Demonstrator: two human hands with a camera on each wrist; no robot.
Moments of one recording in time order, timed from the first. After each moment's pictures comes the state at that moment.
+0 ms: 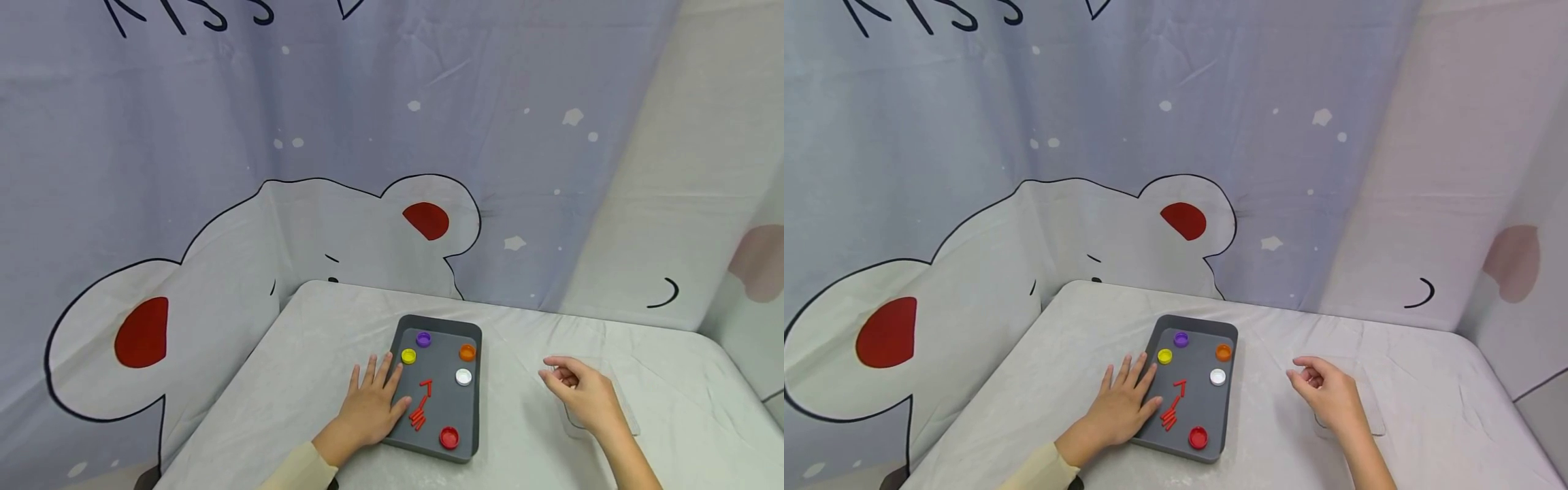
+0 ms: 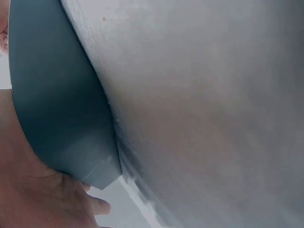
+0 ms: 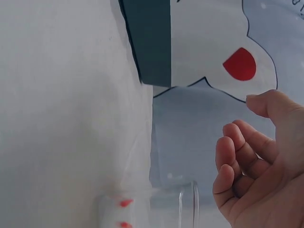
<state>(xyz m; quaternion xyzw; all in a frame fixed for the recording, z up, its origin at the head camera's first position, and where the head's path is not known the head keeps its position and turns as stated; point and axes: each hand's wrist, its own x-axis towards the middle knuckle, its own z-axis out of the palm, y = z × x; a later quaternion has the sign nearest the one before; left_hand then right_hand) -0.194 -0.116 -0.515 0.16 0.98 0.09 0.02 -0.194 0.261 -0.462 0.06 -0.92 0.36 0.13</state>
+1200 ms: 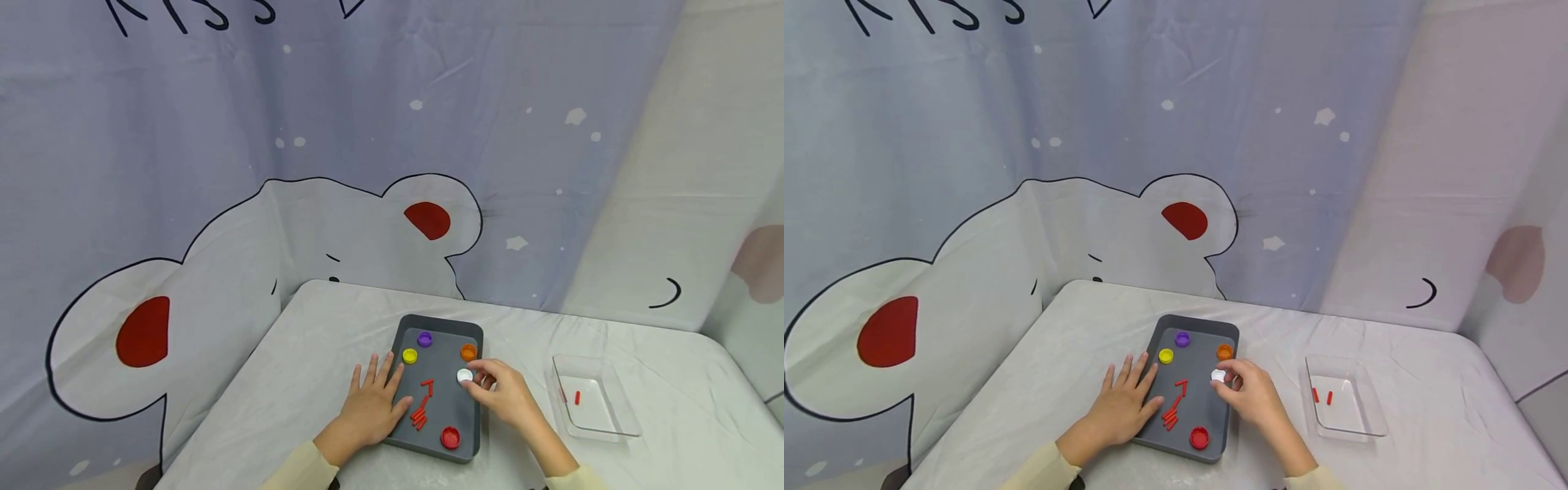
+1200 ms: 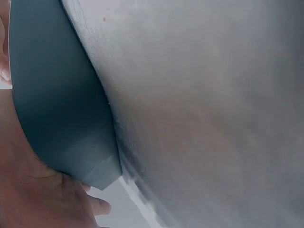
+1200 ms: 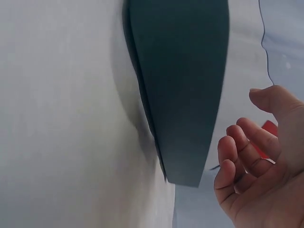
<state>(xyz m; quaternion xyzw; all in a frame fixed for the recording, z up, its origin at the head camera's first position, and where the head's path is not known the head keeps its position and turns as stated) -0.192 -0.116 -0.512 0.16 0.98 0.10 0.02 -0.211 0.156 -0.487 0.17 -0.88 0.43 0.09</state>
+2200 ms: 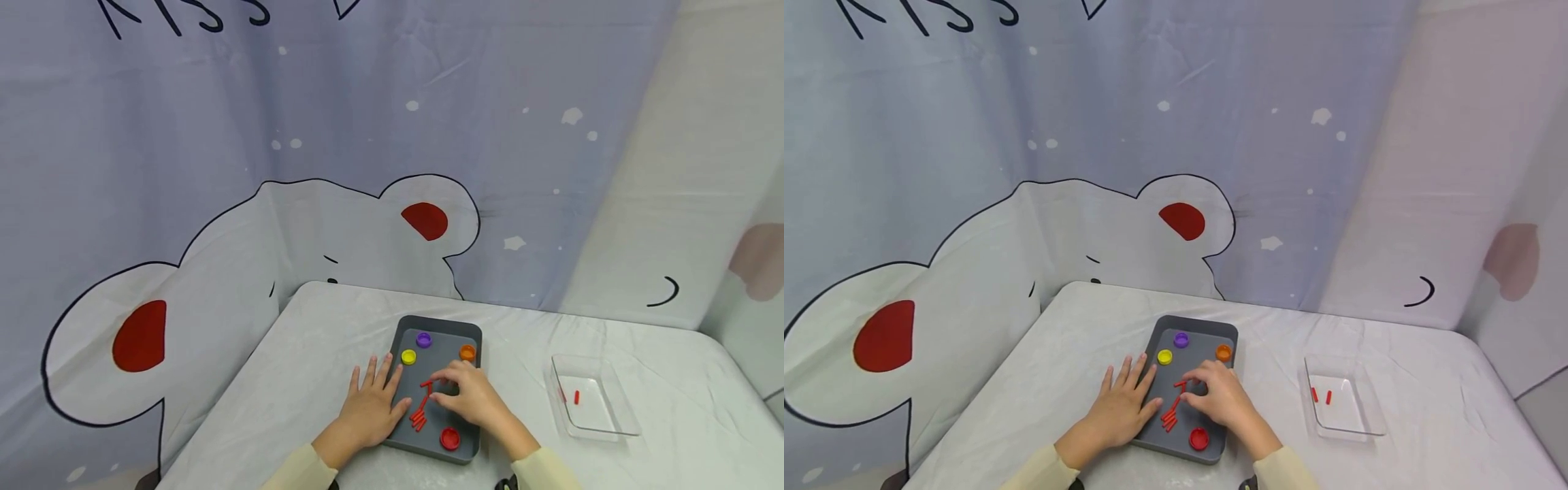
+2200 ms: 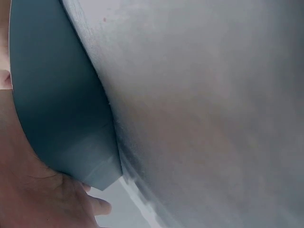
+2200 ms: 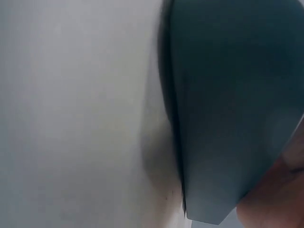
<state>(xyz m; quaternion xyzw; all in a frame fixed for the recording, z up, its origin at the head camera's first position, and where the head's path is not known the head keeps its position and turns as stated) -0.196 -0.116 -0.515 0.16 0.98 0.08 0.02 -0.229 0.116 -0.508 0.27 -0.90 0.33 0.06</state>
